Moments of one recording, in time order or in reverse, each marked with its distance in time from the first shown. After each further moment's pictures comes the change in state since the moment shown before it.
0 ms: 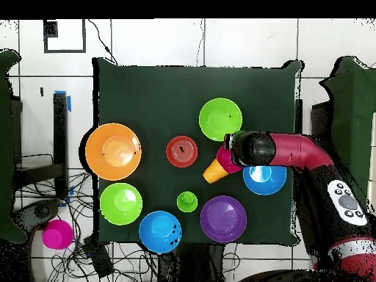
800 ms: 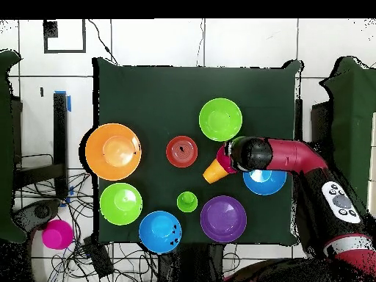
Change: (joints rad) arm 0.010 0.044 -0.045 -0.001 0.008 -0.006 0.000
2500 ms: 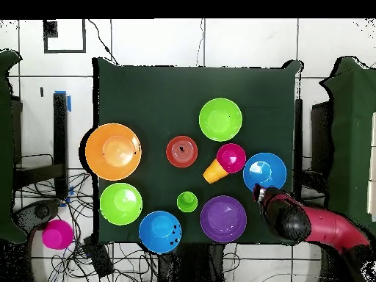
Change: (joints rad) arm -0.319 -0.182 -0.004 0.393 -0.166 -0.360 0.000
